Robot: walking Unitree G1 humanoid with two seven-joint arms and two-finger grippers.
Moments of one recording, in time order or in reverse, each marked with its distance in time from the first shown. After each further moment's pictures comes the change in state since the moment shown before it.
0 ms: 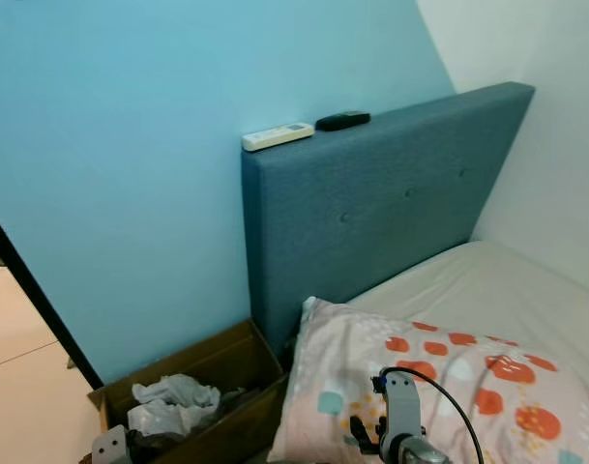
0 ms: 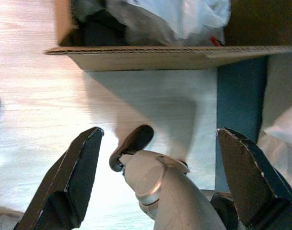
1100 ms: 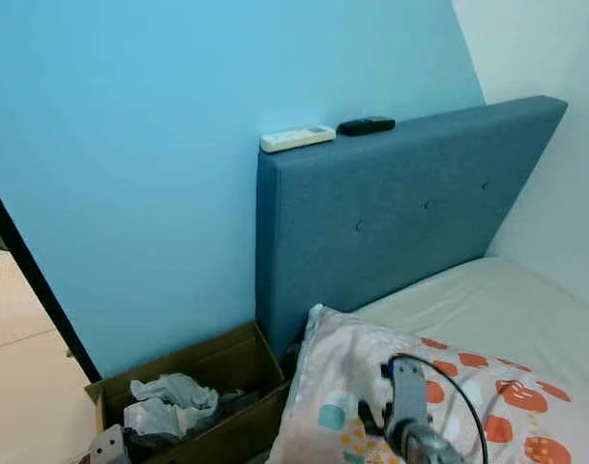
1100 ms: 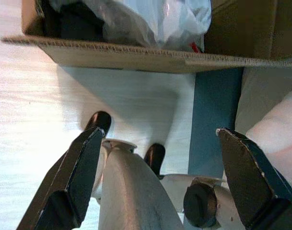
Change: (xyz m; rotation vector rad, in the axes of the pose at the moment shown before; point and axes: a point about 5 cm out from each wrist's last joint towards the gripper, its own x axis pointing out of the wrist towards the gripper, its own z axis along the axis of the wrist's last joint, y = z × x) left arm 0.001 -0.004 0.004 -0.058 -0.024 -0.043; right arm 0.005 -0.001 0.045 0.035 -0.126 -0.042
